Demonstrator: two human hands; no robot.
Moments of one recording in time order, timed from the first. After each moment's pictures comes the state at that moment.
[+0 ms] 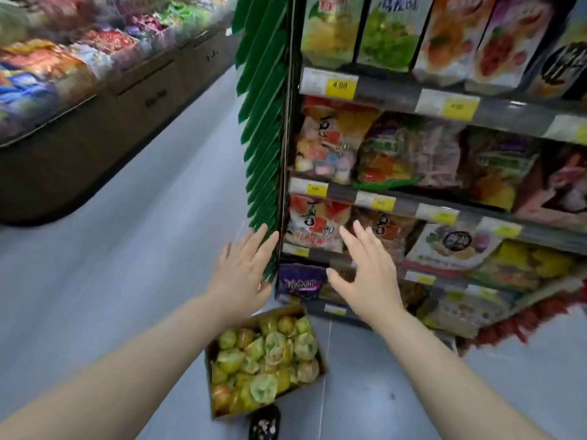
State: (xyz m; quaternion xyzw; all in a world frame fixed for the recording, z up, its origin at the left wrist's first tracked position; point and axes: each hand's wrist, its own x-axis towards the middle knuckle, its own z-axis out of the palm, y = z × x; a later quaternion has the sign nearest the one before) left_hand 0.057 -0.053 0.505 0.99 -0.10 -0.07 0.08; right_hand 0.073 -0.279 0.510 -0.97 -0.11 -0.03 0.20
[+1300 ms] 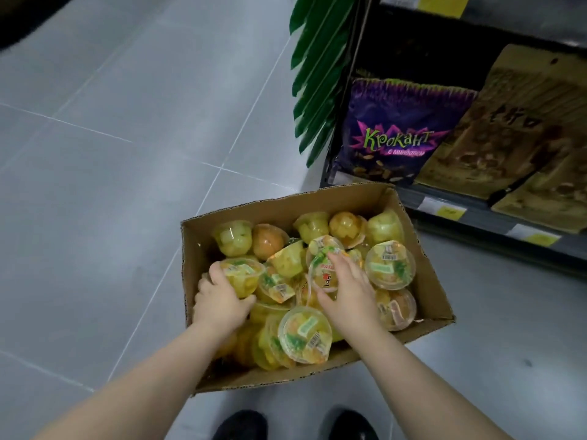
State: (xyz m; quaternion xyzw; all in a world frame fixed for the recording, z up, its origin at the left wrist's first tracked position) left_hand 0.010 0.018 -0.128 0.89 0.32 -0.23 0.24; right_hand 0.047 -0.191 -0.100 -0.94 -0.05 0.20 0.29
